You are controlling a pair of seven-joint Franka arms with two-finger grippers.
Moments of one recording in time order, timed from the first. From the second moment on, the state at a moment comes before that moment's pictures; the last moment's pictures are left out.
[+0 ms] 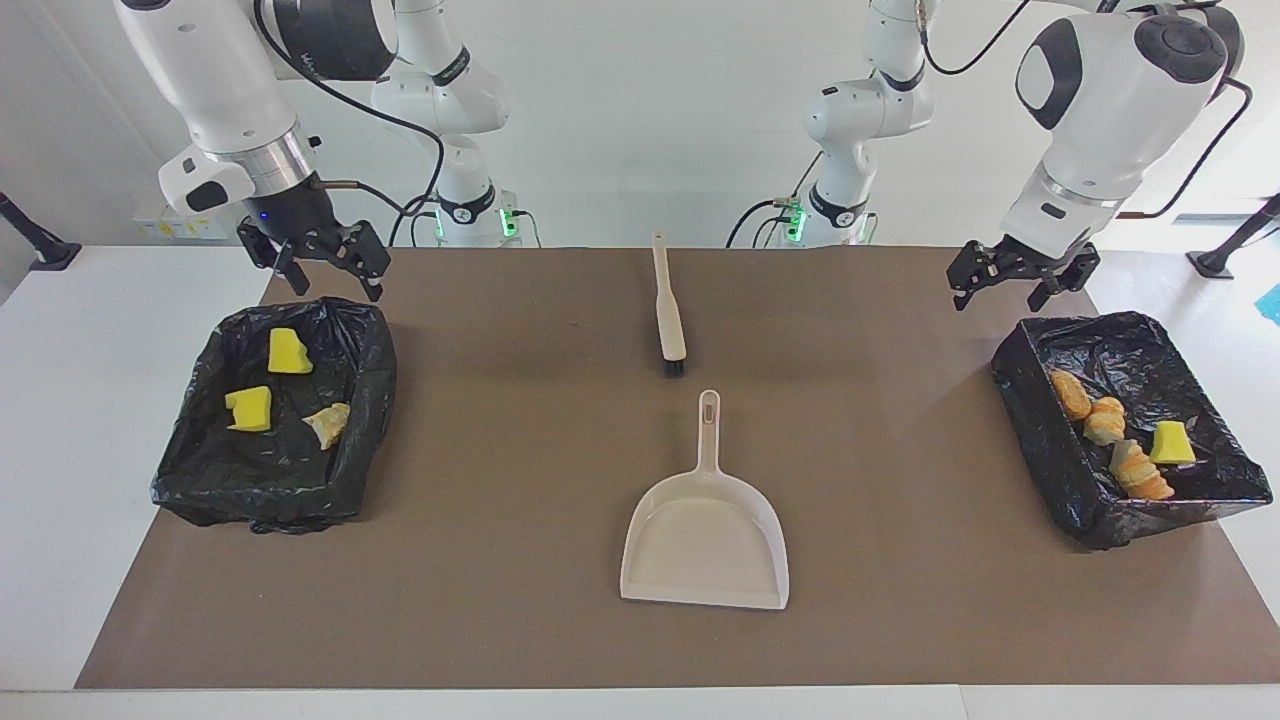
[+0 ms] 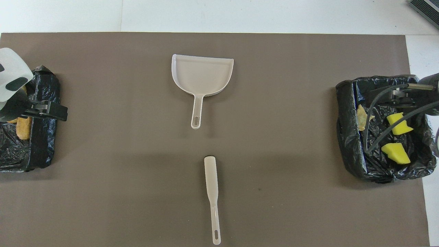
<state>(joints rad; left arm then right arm) 0.13 0.00 -0.22 -1.67 0.05 1.66 0.04 0.02 0.00 -0.02 -1.62 0.03 1.68 0.15</state>
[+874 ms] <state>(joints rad) -0.12 -0.02 0.03 -1.63 0.04 1.60 0.04 0.02 0.00 -0.02 -1.62 0.03 1.68 0.15</state>
